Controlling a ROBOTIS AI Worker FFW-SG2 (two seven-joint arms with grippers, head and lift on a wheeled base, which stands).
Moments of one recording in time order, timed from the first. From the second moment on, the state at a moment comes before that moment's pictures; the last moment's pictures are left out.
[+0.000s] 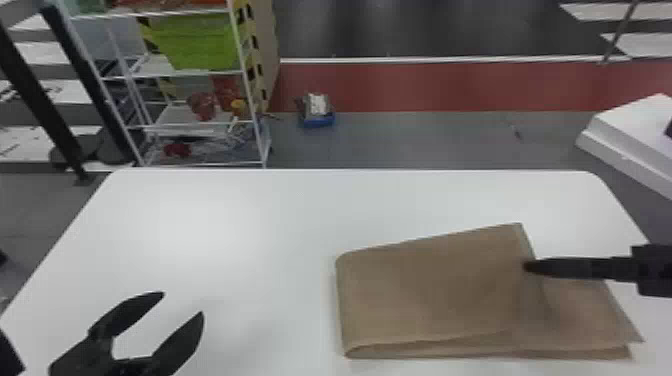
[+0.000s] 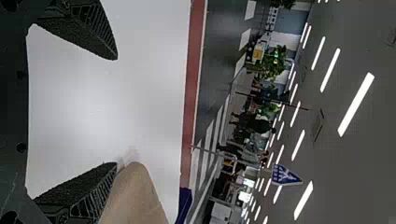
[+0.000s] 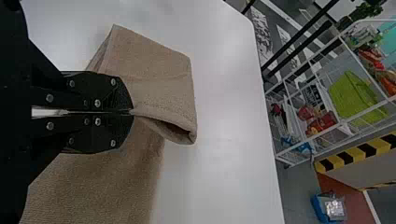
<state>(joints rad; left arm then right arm) 0.57 0.00 0.46 -2.08 0.25 0.29 -0.88 -0.09 -0.38 -0.20 -2.06 0.20 1.57 1.36</state>
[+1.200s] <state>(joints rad) 0.55 0.00 0.43 -2.07 0.23 0.31 -0.87 0.01 -0.44 -0.38 -2.12 0.13 1.57 1.36</state>
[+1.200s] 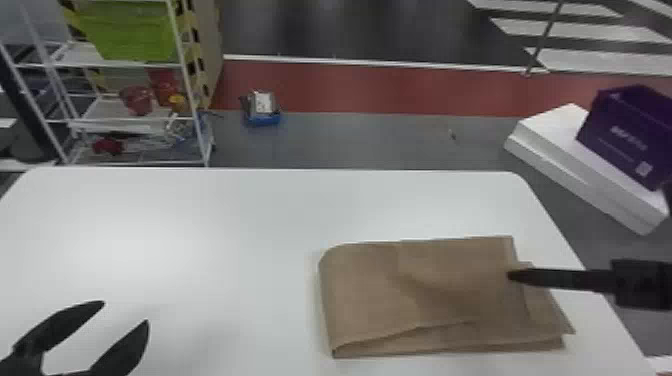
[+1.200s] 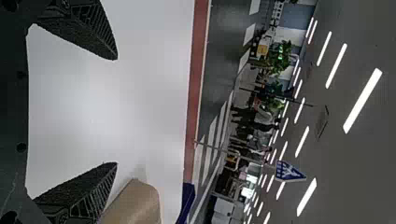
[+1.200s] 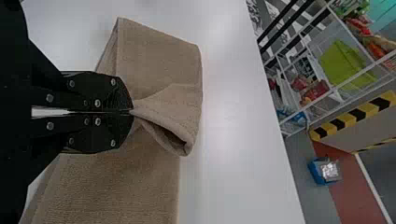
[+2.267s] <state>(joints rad) 0.54 0.00 0.41 -2.06 0.22 0.32 -0.87 0.03 -0.53 -0.54 -1.92 0.07 1.57 1.36</state>
